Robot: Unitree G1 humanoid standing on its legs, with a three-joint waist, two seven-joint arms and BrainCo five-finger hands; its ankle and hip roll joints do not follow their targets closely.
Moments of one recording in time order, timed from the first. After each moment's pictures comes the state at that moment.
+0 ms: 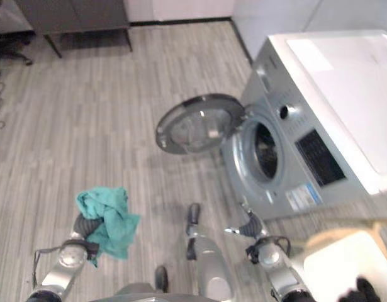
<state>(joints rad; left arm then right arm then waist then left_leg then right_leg) 0.09 0.38 -0.19 0.48 0.05 -0.06 0.17 0.11 -0.41 0.22 0.44 -0.20 -0.03 -0.08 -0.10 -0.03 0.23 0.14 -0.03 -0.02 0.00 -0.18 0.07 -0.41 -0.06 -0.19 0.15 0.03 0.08</state>
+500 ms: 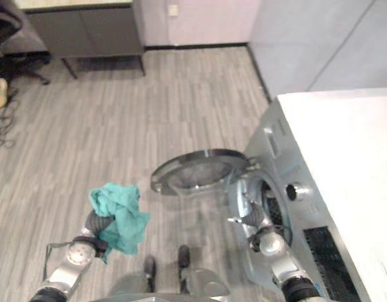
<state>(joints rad) 0.08 0.39 -0.20 0.47 0.04 -0.06 0.14 -0.02 -0.42 0.22 0.49 -0.20 -0.04 -0.11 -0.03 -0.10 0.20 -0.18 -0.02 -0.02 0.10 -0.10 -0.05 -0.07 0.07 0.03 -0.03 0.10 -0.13</state>
